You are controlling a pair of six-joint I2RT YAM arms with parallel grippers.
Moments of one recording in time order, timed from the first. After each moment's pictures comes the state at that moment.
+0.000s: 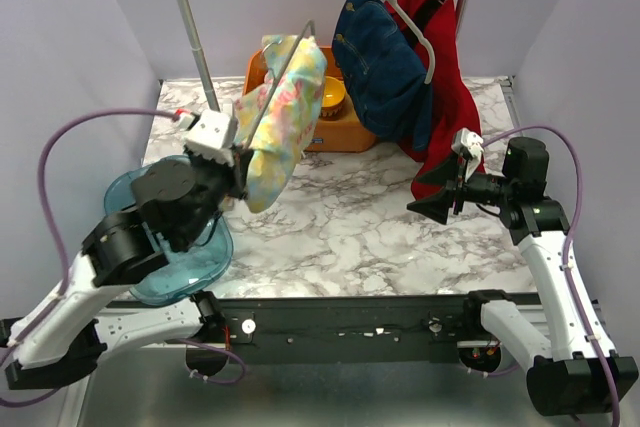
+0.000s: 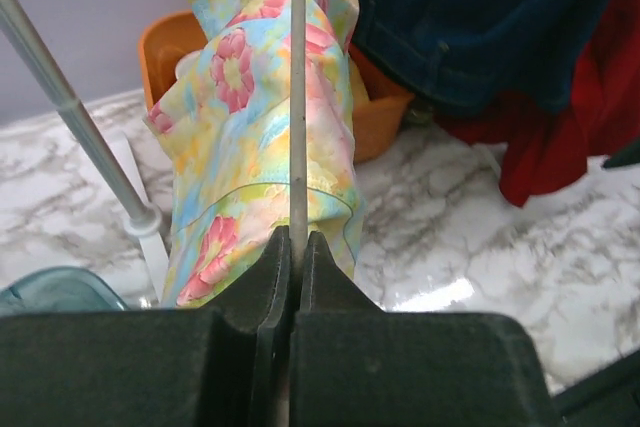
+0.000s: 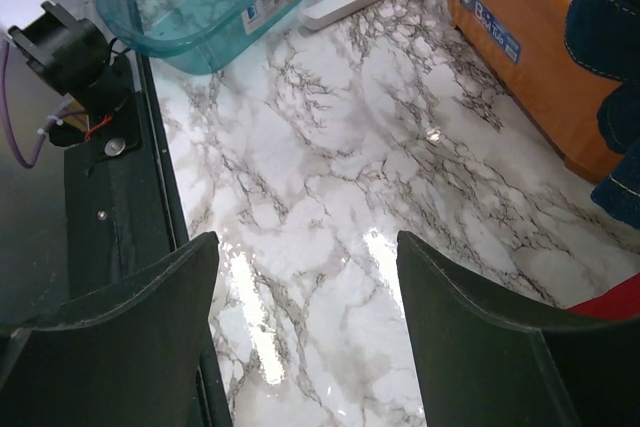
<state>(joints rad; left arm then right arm) -1.03 0.76 1.37 -0.75 -0.60 -0.15 0.03 0.88 0.88 -0.50 -1.16 -0.33</state>
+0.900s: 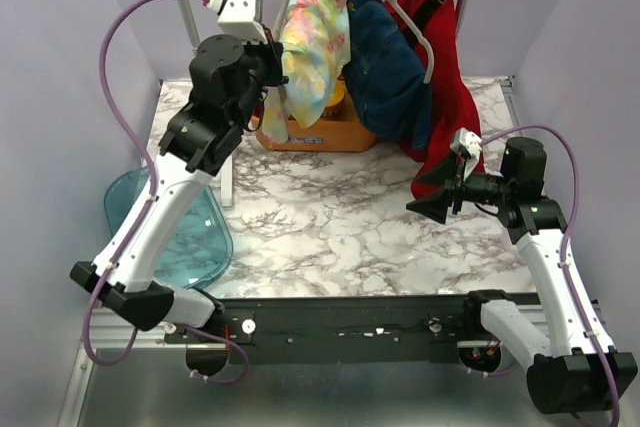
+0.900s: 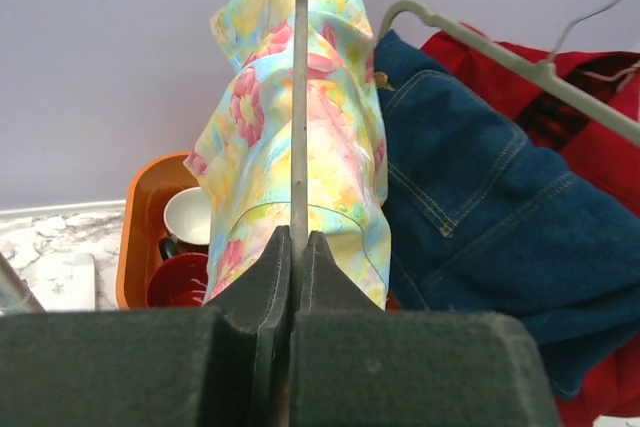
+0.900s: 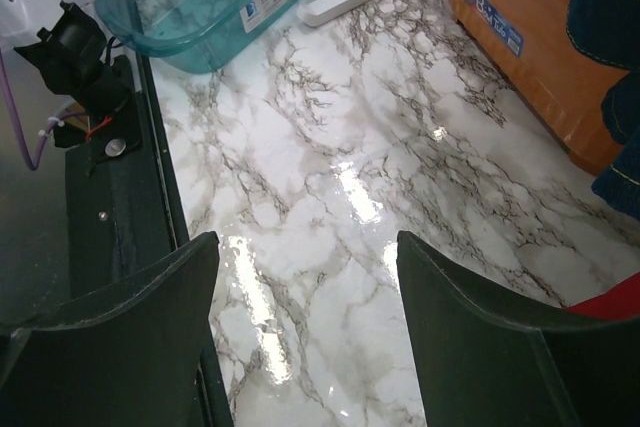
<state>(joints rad) -0.58 1.36 1.78 -0.37 -0.33 -0.21 0.03 0.89 0.87 -0.47 -1.16 -0.31</state>
